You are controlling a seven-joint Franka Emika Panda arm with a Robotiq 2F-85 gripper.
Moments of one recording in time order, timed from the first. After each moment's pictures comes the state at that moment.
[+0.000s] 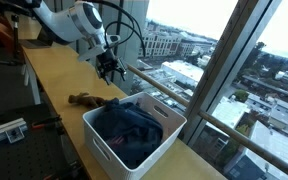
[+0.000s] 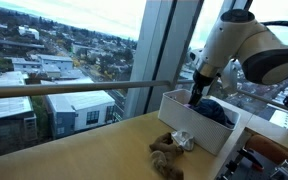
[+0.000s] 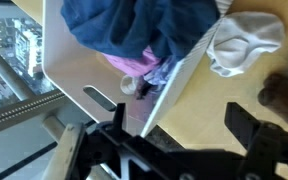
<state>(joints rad) 0.17 0.20 0.11 -2.17 -0.93 2.37 0.38</state>
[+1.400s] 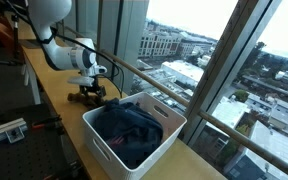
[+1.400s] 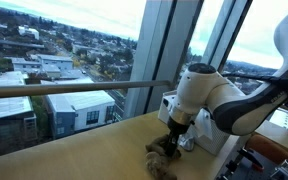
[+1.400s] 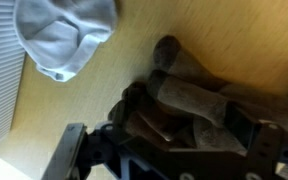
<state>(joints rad) 0.25 0.58 0.14 -2.08 -0.68 2.63 0.33</state>
